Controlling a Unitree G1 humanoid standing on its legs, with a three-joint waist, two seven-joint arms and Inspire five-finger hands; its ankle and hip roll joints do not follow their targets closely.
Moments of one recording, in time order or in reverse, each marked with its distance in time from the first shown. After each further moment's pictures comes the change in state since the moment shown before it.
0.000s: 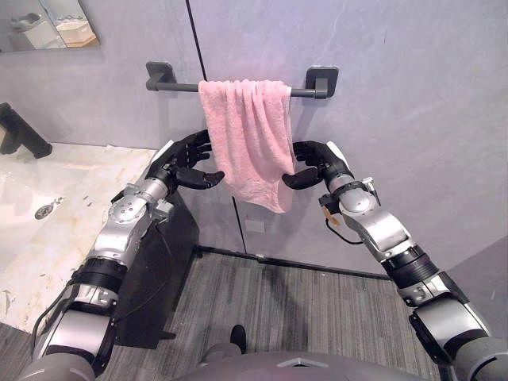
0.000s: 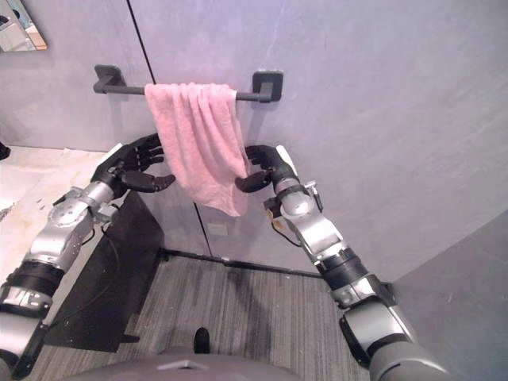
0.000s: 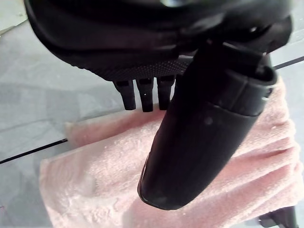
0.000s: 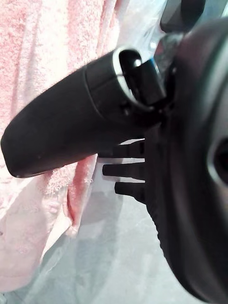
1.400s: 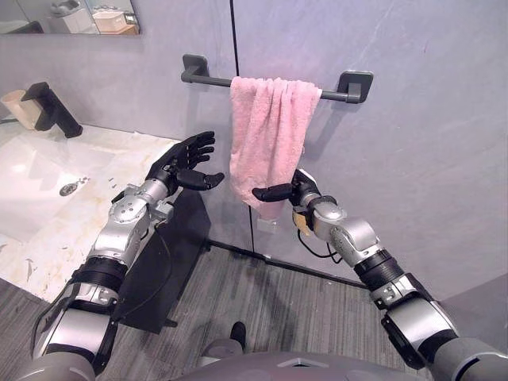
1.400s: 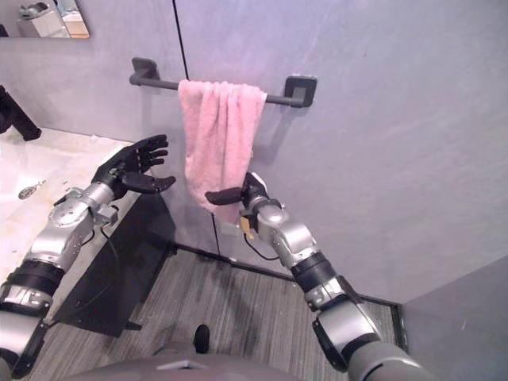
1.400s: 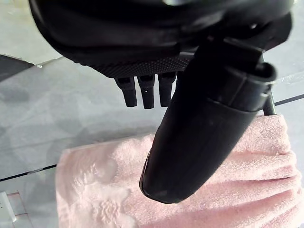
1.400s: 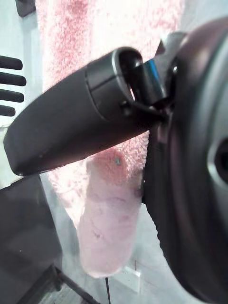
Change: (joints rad) left arm -0.028 0.002 -0.029 0.067 -0.003 0.011 -0.014; right arm -0.005 0.178 0.014 0.166 0.345 -0.016 -0.050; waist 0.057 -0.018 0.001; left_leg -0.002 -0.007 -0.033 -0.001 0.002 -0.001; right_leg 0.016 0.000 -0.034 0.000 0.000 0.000
